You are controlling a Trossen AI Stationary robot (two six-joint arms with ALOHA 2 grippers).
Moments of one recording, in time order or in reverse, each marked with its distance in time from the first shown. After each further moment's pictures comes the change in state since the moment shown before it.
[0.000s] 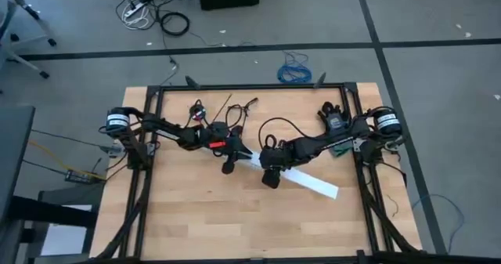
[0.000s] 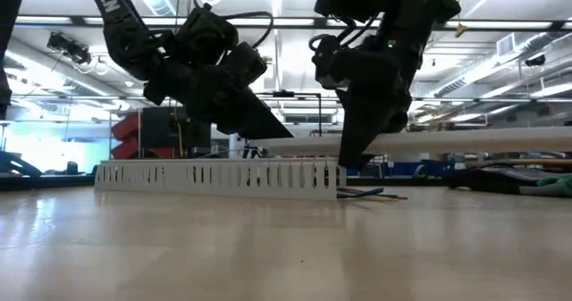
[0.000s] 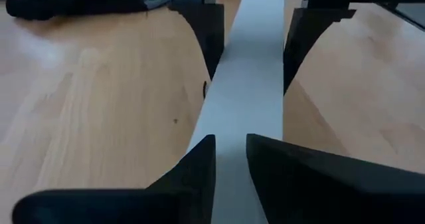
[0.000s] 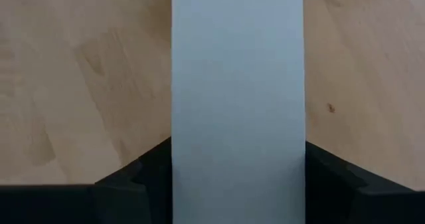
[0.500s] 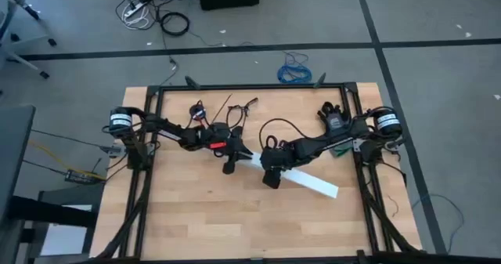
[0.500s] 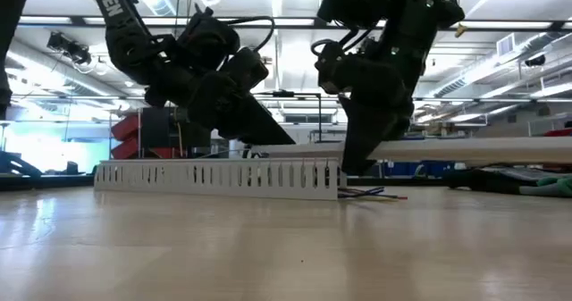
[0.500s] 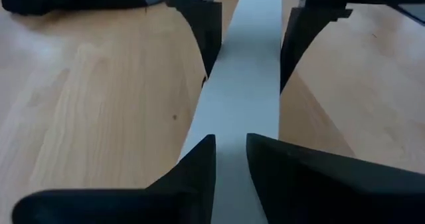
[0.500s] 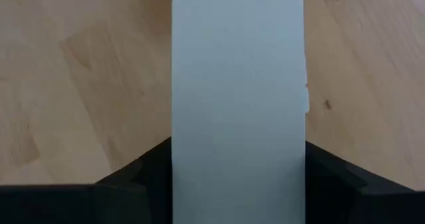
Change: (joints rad) left arm 0.000 0.039 0.000 0.032 0.000 -0.007; right arm 0.000 0.000 -0.017 0.009 0.015 -0.008
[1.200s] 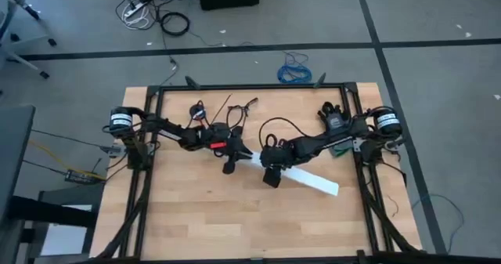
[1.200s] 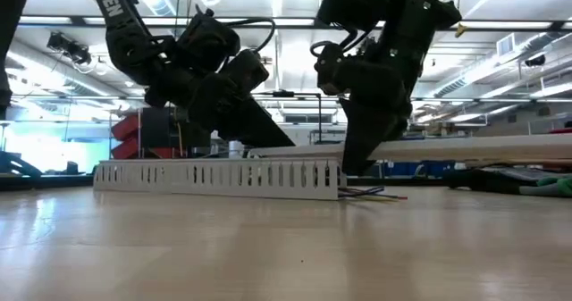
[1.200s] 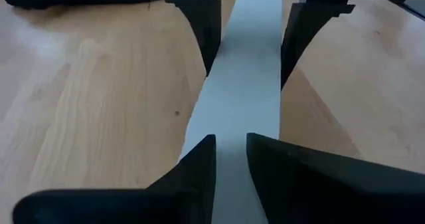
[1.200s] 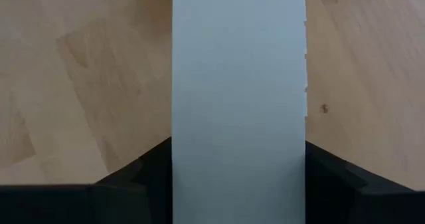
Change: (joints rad) left arm 0.000 0.001 0.000 -0.013 -0.015 -0.001; right arm -0.021 0.000 0.000 0.002 -0.018 -0.033
